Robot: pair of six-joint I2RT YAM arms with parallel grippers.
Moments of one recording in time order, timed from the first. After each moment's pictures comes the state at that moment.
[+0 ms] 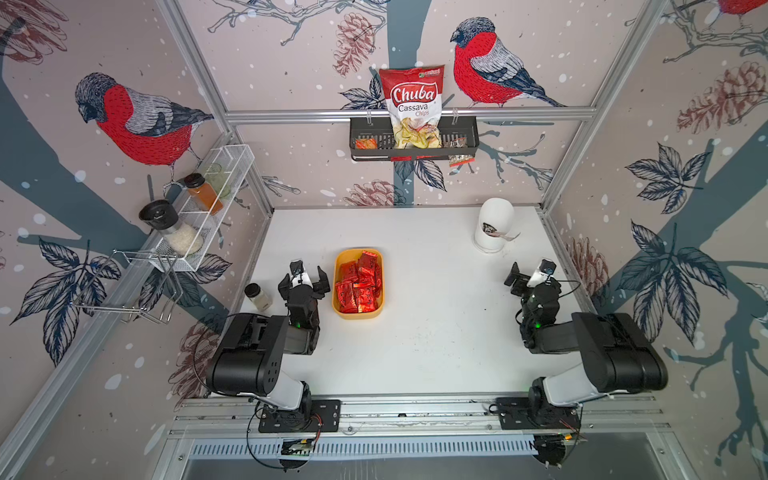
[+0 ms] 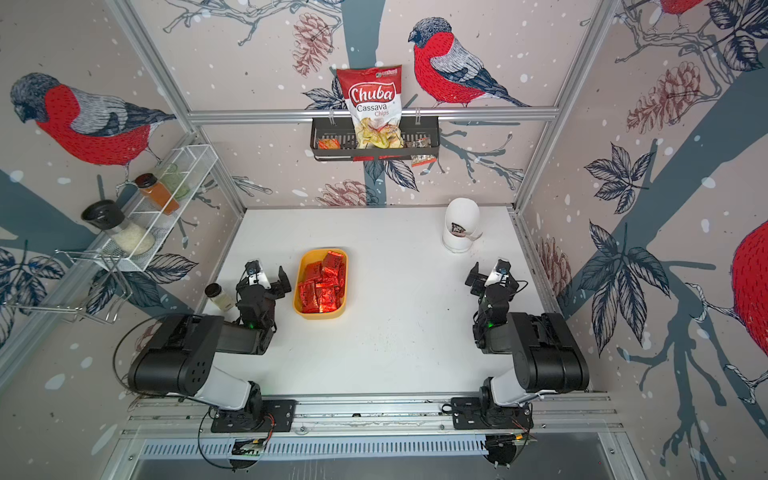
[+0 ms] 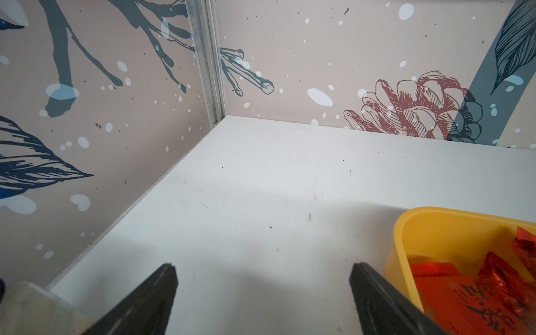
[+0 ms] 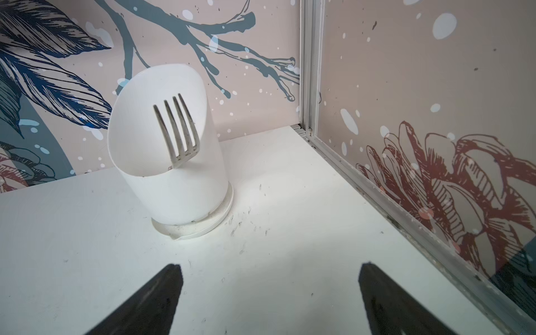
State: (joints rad) left arm -0.07 1.53 0.24 1.10 -0.34 -0.05; right arm 0.05 1.51 0.21 1.16 0.27 0.08
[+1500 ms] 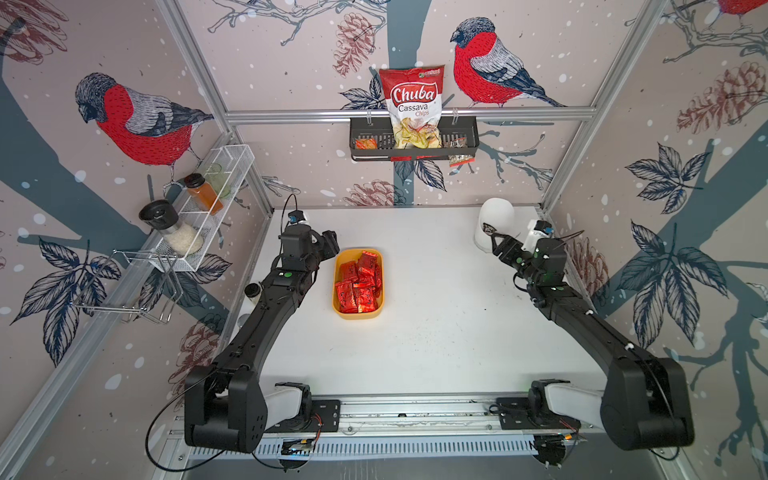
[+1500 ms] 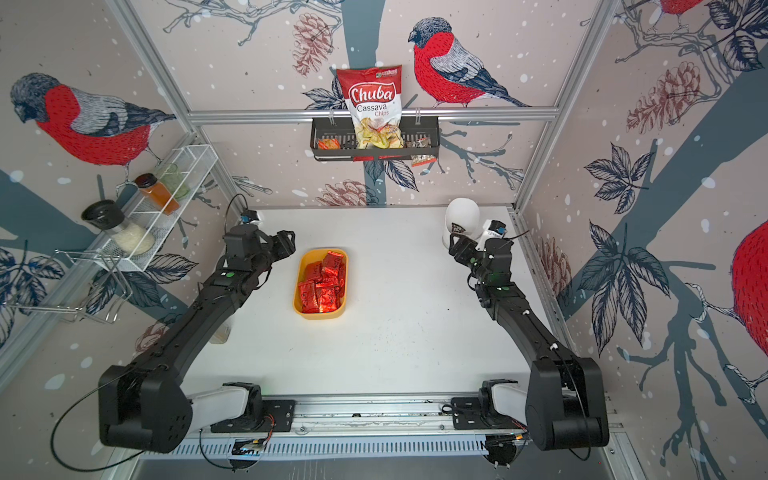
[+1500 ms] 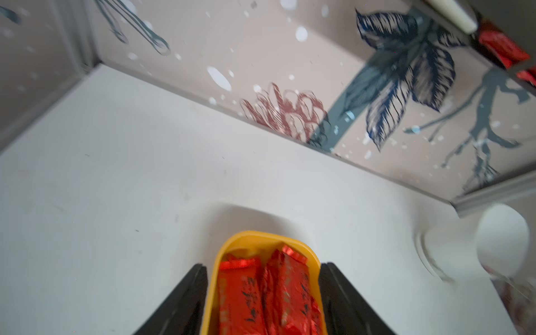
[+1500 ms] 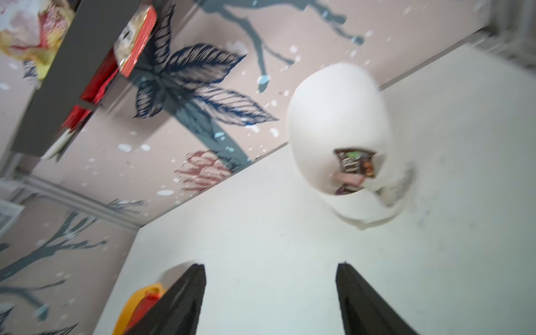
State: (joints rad) left arm -0.11 1.28 0.96 -0.16 0.13 -0.45; right arm 0.16 1.24 0.72 0.21 -0.21 0.58
